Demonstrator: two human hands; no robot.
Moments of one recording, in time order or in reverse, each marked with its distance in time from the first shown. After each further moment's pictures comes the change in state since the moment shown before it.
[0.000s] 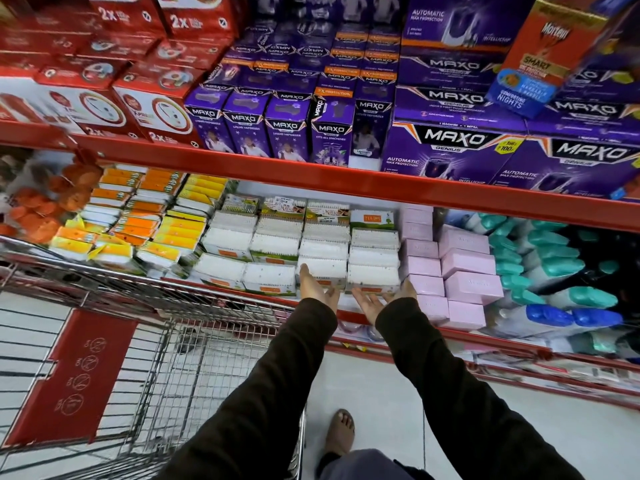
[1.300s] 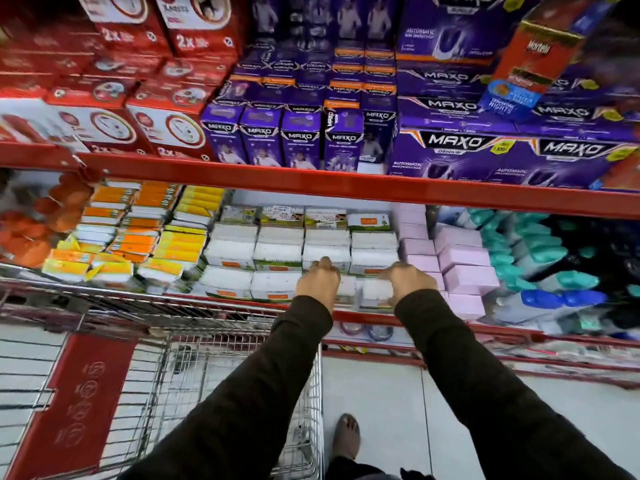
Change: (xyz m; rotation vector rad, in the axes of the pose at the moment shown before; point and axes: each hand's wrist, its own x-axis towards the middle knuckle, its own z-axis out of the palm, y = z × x) left_hand -0.003 0.040 -0.015 2.499 -0.213 1.154; right_hand -0.053 -0.016 0.018 -2.602 0.183 -1.001
